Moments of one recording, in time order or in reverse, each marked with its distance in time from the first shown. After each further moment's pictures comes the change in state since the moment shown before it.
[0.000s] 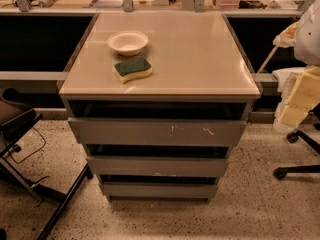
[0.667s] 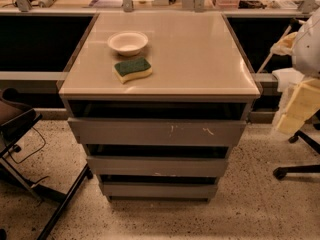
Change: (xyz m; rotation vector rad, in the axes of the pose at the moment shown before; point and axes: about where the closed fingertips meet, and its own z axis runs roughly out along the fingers) arm 0.000 0.006 0.014 -0.001 -0.031 -0.015
